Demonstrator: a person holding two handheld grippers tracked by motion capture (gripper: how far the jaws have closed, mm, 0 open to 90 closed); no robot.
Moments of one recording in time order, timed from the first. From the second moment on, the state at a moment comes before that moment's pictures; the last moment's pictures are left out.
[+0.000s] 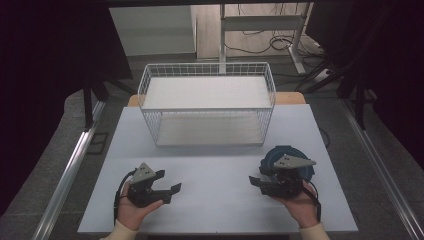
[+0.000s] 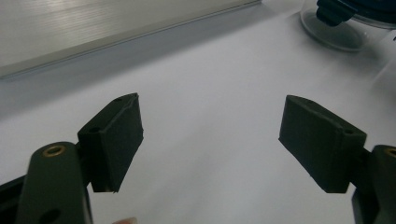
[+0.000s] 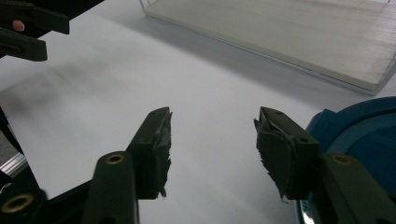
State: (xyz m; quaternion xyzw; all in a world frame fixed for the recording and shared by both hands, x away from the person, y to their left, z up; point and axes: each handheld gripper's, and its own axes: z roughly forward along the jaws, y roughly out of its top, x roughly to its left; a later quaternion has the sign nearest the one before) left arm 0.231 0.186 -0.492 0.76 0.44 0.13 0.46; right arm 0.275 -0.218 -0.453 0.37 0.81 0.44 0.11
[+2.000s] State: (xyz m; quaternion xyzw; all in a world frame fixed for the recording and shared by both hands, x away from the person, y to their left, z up) left arm 0.231 0.174 -0.496 0.77 0.44 0.15 0.44; right arm 0.368 -0.359 -0.433 0.51 0.77 0.31 0.21
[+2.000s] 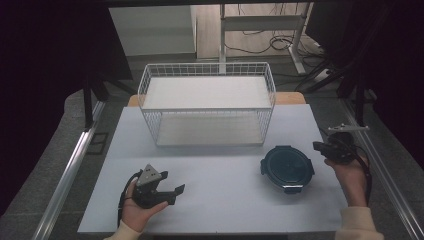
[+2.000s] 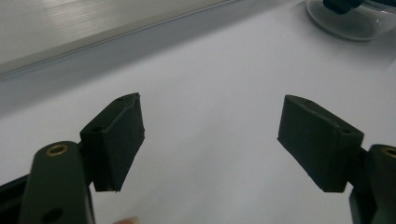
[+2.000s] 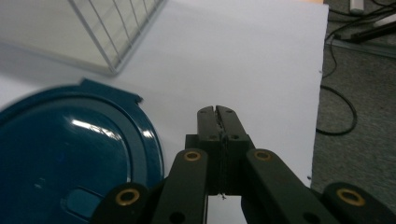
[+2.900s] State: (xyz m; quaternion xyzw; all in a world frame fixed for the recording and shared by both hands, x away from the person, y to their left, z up) left arm 0.232 0.175 -0.497 0.78 0.44 0.15 0.43; right arm 0.367 -0.339 -0.449 0.48 0.82 0.25 0.18
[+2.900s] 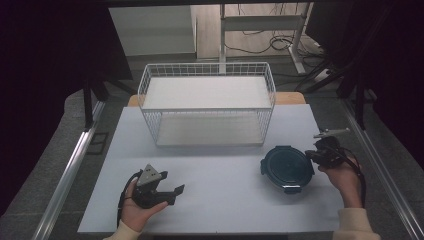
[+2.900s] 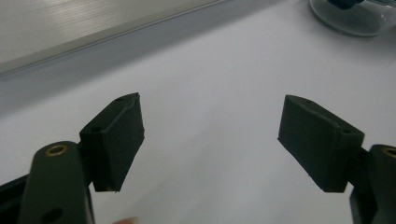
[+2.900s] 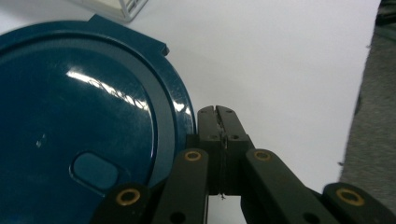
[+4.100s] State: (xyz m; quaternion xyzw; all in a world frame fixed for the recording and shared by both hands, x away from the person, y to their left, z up) left arm 0.232 0.173 -0.498 0.78 0.43 0.15 0.42; right arm 0.332 -0.277 -0.453 0.45 0.85 0.24 0.13
